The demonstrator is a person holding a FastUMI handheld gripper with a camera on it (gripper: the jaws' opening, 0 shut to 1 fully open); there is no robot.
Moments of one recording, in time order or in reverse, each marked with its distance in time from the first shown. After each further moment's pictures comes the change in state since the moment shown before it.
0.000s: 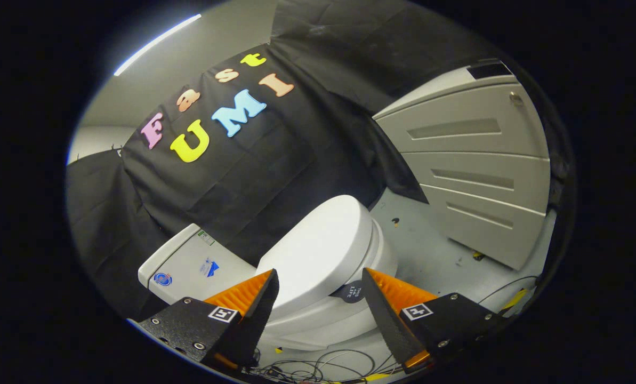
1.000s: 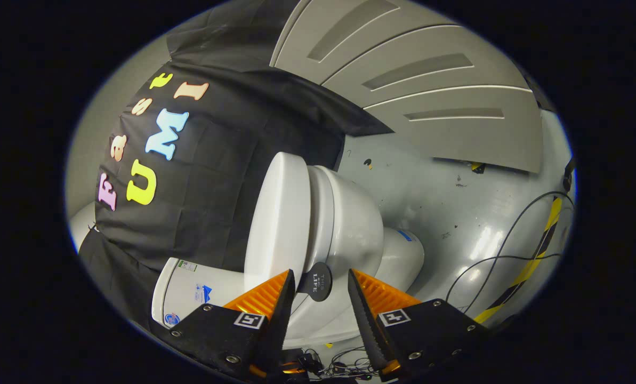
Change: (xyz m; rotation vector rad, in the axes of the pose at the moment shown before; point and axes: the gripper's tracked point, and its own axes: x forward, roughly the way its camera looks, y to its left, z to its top) arm 0.073 -0.060 -0.063 0.391 0.158 -0.098
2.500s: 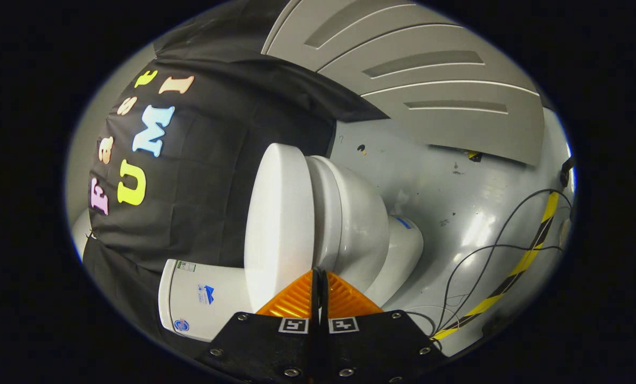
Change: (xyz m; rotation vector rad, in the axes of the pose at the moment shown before) arm -0.003 0.024 0.004 -0.006 0.086 -0.071
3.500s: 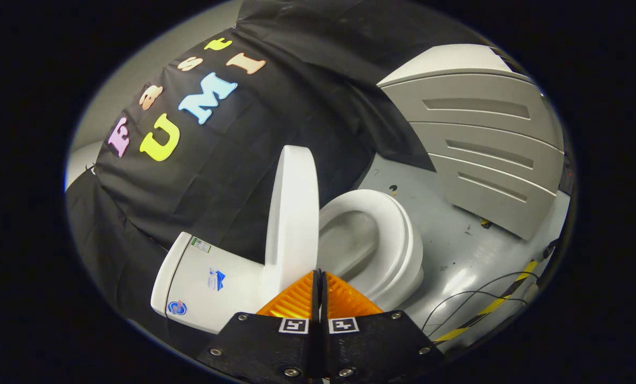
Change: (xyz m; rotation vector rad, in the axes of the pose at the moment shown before) arm -0.054 0.121 0.008 -0.325 -0.110 0.032
